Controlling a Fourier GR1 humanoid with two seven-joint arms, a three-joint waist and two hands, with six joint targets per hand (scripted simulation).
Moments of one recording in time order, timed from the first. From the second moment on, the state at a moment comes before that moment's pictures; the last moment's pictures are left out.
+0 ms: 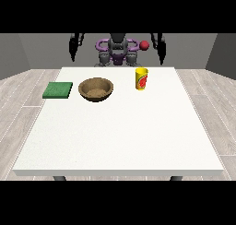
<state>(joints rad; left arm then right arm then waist) 0.04 0.12 0.02 -1.59 0.02 -0.01 -0.01 0.00 -0.13 0.01 -1.59 0.02 0.01 0.03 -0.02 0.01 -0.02</state>
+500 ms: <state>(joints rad) -0.03 0.14 0.07 -1.73 0.13 -0.01 0.15 0.01 -0.21 -0.11 -1.67 -0.14 0.11 0.10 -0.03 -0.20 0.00</state>
